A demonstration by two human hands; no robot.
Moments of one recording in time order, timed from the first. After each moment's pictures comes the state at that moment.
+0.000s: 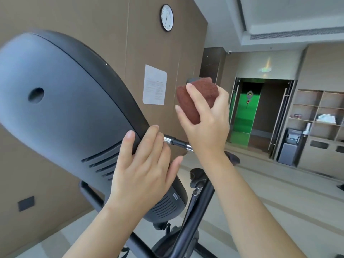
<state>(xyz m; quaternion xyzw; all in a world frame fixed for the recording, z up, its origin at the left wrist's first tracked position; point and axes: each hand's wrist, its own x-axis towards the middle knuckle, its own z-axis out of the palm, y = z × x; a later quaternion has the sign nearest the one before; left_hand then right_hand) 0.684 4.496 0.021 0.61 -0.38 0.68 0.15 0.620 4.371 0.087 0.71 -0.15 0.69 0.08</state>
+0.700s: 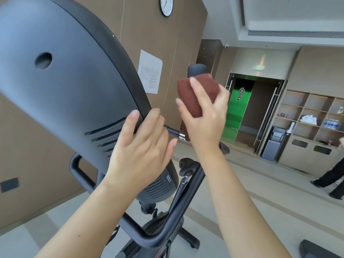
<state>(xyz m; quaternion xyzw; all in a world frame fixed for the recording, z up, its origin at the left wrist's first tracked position) 0.684 4.500 0.020 0.60 -0.41 0.67 0.17 0.613 4.372 0.068 0.69 -0.10 0.72 0.05</state>
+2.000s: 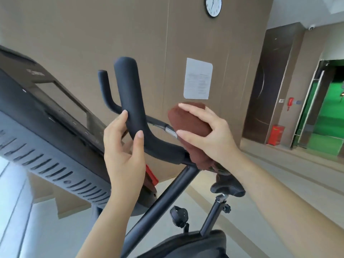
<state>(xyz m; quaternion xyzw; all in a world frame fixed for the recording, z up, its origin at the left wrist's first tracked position) 0.605 4.360 0.015 0.57 -0.28 0.36 0.69 0.540 4.201 0.068 0.83 0.13 0.40 -0.36</state>
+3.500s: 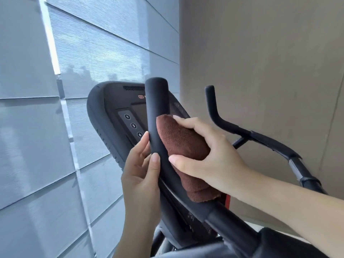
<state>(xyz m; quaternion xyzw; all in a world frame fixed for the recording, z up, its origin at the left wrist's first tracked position) 0.597 4.319 0.018 0.52 -0.07 0.49 0.69 0.645 4.200 0.078 0.67 0.51 0.13 -0.52</state>
